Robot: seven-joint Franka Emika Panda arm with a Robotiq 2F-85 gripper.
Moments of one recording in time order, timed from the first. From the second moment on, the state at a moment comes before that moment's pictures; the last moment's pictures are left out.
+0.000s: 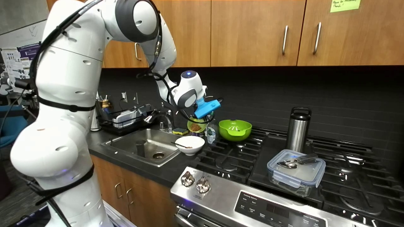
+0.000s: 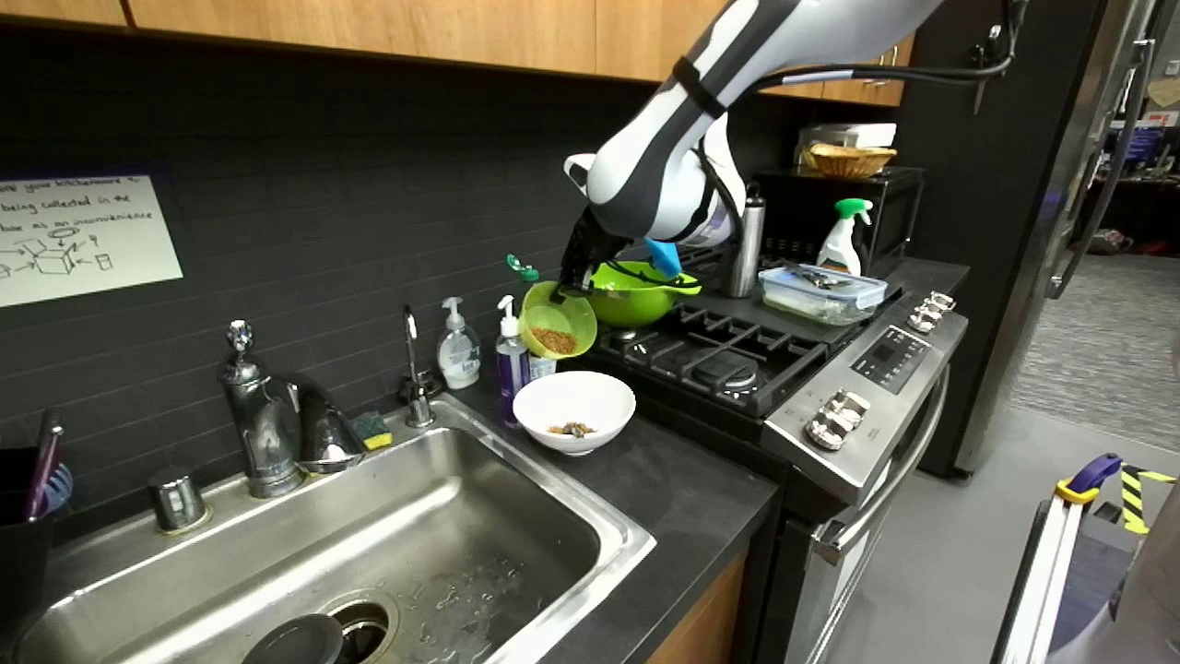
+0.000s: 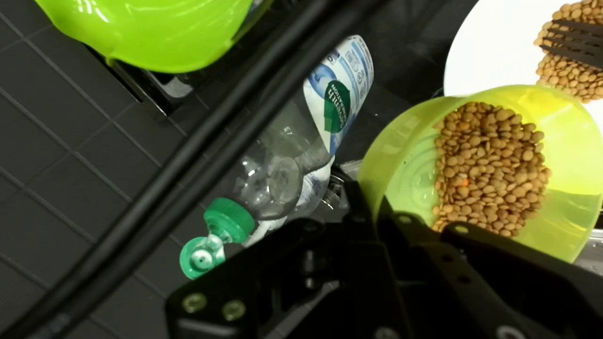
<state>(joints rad) -0.52 0.31 0.55 -2.23 0.18 3.17 -1.23</state>
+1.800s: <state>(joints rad) -0.78 0.35 0.81 -2.27 0.18 3.28 -1.23</state>
